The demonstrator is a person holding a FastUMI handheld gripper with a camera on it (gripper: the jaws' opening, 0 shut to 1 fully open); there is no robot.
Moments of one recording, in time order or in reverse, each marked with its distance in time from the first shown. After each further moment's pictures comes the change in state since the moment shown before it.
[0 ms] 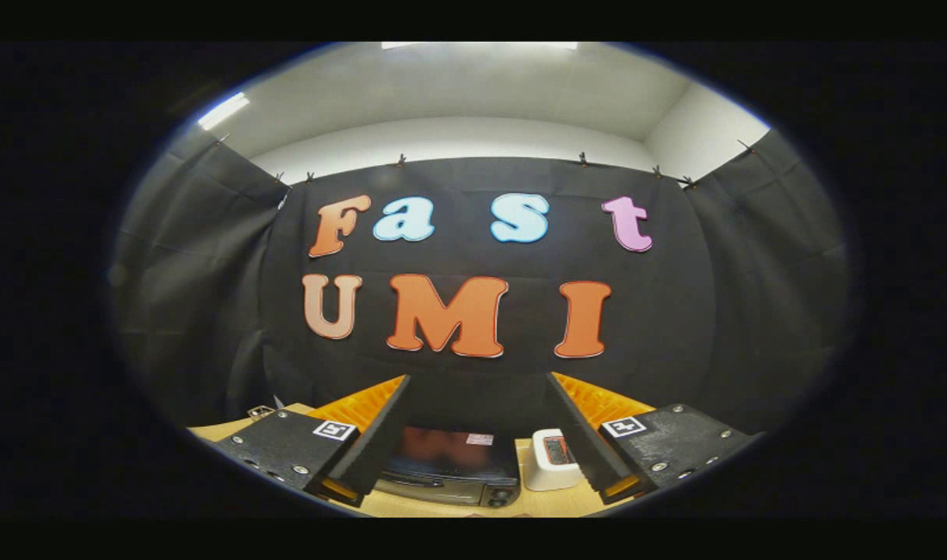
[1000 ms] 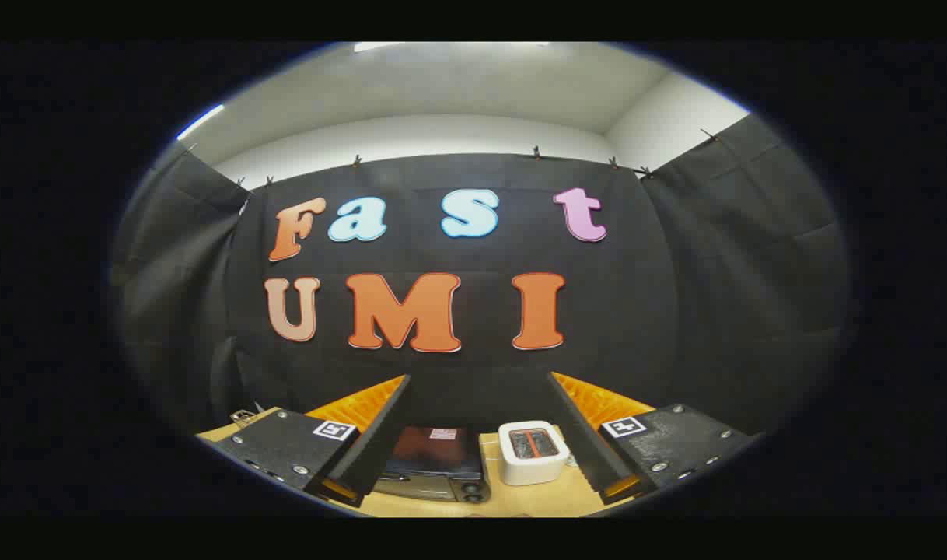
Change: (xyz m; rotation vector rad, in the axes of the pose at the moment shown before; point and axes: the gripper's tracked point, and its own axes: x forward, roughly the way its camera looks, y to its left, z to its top) arm -0.012 -0.062 -0.009 0.067 0.025 -0.125
